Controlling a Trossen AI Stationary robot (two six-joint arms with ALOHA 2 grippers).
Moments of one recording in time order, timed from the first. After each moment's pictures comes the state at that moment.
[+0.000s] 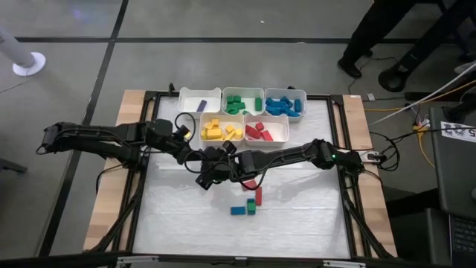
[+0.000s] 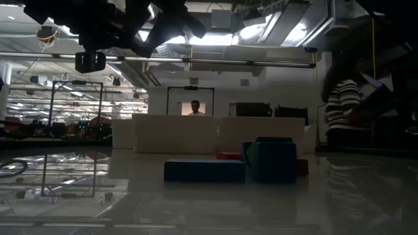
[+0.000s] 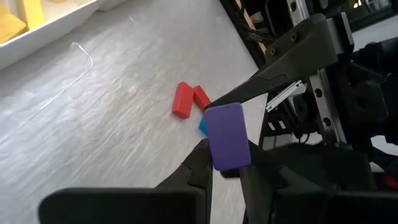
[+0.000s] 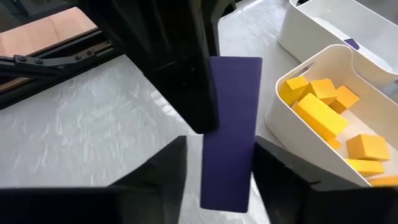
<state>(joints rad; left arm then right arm) 0.08 0.81 0.58 -0.25 0.21 -0.91 0.22 2.34 2.33 -0.83 0.52 0.60</state>
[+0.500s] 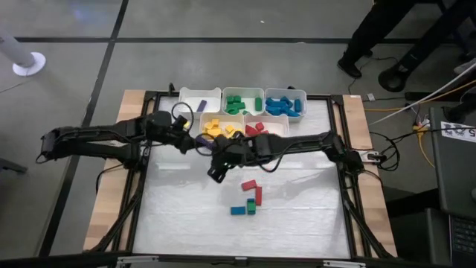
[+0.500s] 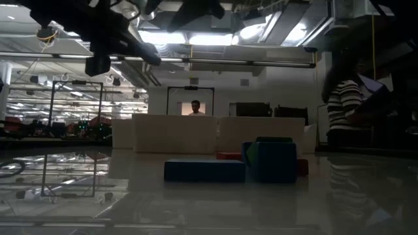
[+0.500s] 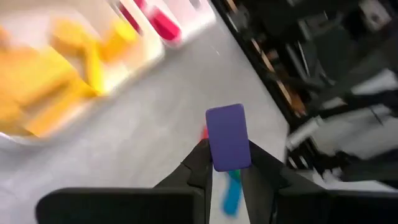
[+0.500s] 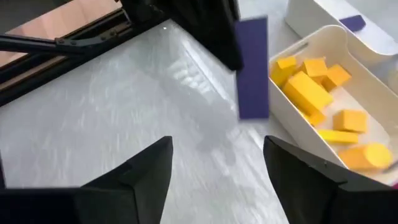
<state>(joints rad) 0.23 0.80 0.58 -0.25 0.19 -0.83 0.17 2.20 2.35 -1.05 0.33 0.60</state>
